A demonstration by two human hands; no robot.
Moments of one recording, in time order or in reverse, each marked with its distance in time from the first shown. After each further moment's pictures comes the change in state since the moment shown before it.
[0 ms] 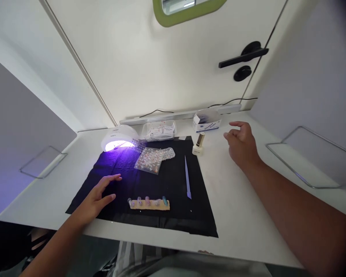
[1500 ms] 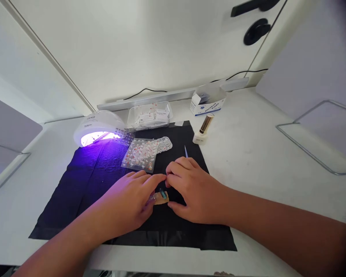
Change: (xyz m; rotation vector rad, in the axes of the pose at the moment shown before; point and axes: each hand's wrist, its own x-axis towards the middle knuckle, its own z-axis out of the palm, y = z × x) left_hand 0.081 0.117 0.036 0.250 -0.353 0.369; right_hand -0.106 -0.072 0.065 -0.372 -0.764 -0.641
